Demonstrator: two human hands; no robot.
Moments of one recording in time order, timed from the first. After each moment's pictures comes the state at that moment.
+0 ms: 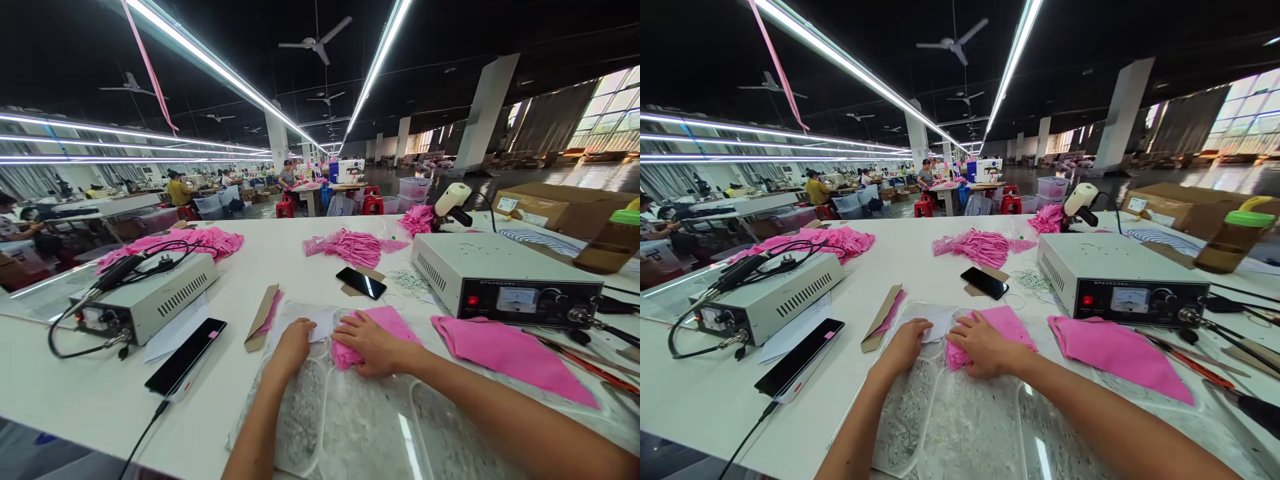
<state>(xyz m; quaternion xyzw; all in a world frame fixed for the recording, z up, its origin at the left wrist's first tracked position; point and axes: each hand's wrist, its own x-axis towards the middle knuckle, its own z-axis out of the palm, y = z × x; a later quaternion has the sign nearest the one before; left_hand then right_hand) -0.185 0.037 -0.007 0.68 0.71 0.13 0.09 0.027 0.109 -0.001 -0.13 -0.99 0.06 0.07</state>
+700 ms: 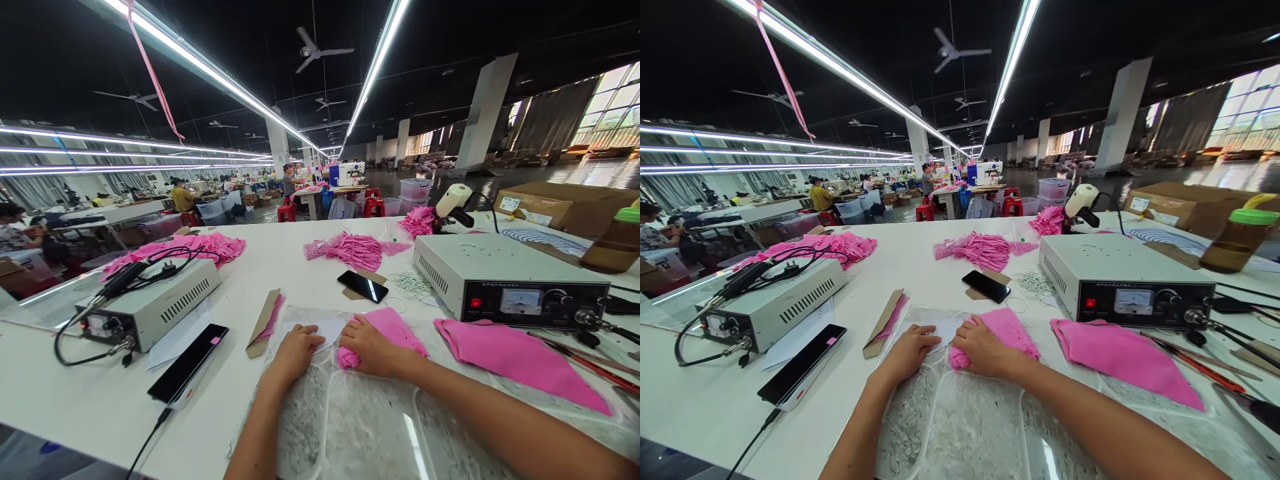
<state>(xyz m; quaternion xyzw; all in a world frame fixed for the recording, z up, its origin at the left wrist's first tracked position) -0.188 0.034 -0.003 0.74 0.66 0.10 0.08 0.015 0.116 -0.019 -0.17 -0.97 0.06 0.14</state>
